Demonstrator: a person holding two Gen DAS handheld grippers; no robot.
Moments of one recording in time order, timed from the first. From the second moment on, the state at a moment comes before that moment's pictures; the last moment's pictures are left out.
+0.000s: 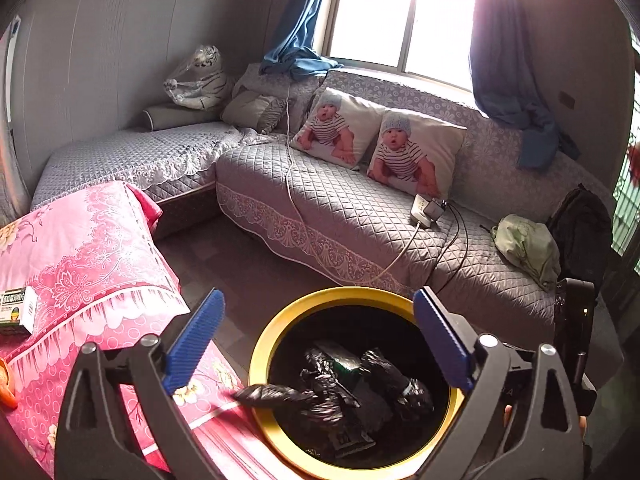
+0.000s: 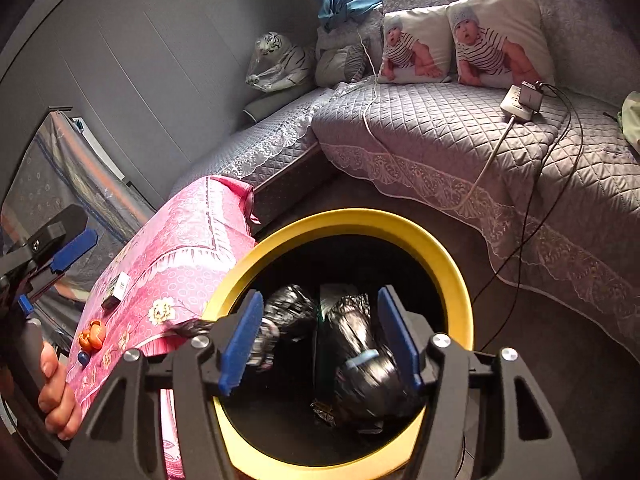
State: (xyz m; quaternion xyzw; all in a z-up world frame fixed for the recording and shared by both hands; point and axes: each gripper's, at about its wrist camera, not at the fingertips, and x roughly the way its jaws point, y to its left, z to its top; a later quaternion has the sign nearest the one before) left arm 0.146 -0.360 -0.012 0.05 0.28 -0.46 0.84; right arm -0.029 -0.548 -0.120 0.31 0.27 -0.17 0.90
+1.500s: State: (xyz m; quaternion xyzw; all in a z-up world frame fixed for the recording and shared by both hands) left arm 0.168 0.126 0.007 -0.06 0.13 0.09 0.99; right arm 0.157 -0.197 -0.036 -0.05 0.31 0.24 0.92
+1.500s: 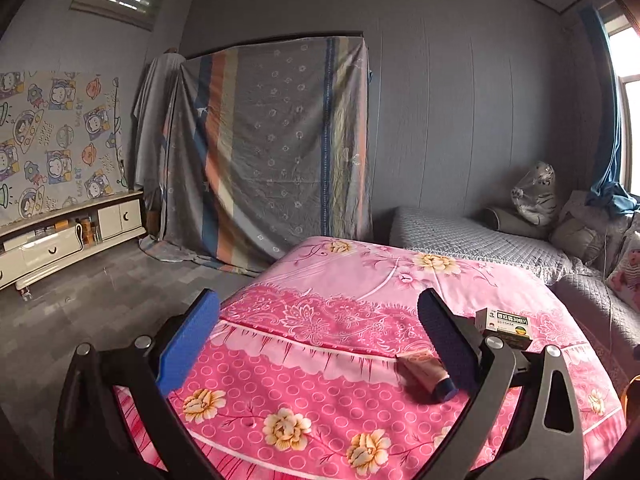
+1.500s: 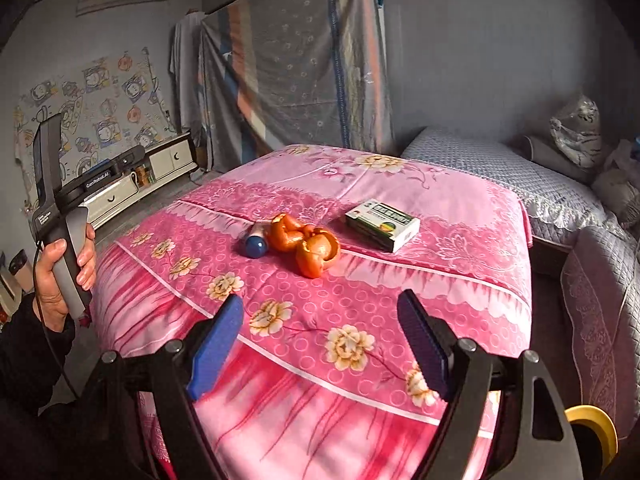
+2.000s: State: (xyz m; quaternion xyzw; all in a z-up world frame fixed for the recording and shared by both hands) left arm 0.150 0.119 -0.023 -0.04 0.17 0.02 0.98; right arm 0.277 -0.109 -0.096 -0.13 0.41 0.26 0.86
